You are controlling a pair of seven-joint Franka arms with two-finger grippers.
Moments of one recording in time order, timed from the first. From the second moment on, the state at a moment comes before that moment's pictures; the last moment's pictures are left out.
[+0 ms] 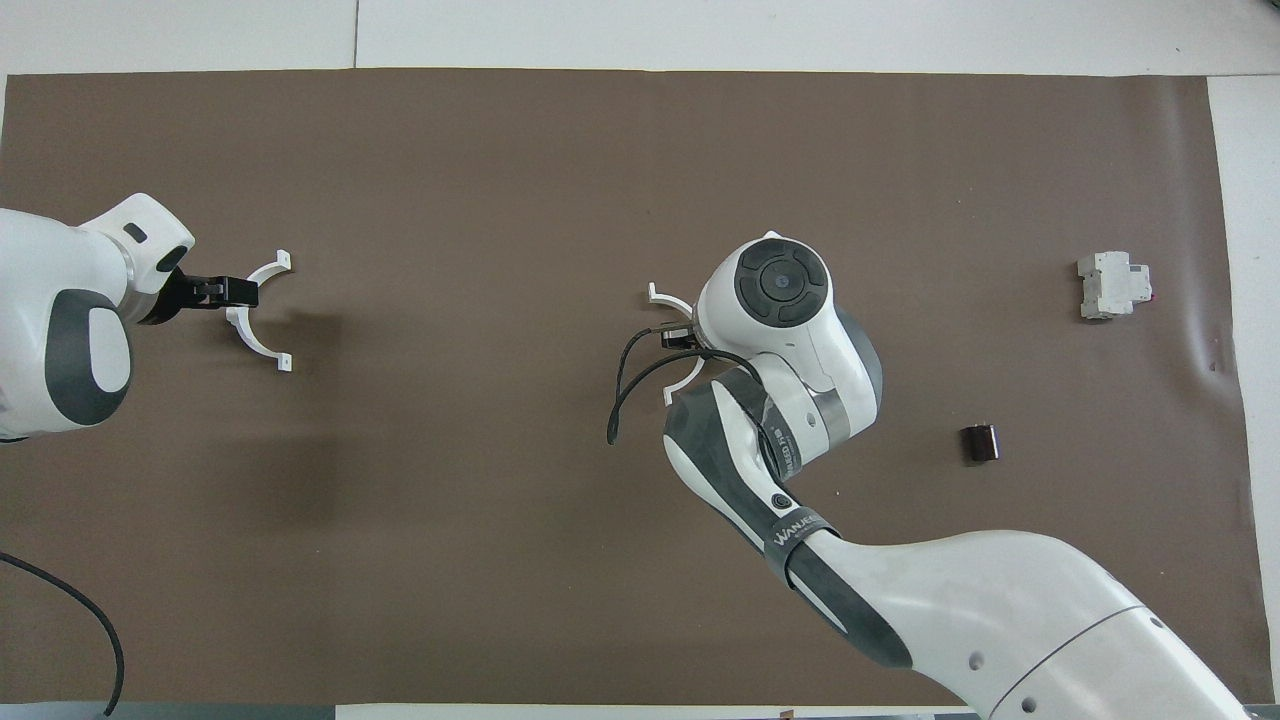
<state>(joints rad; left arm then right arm) -0.02 0.27 0.08 -2.03 -0.01 2.42 0.12 0.42 0.43 0.07 -1.84 0.01 2.32 0.42</state>
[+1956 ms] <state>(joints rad) -0.40 0.24 0.07 -1.85 0.08 2.22 -0.31 0.45 0.44 0.06 -1.69 -0.08 2.21 0.54</state>
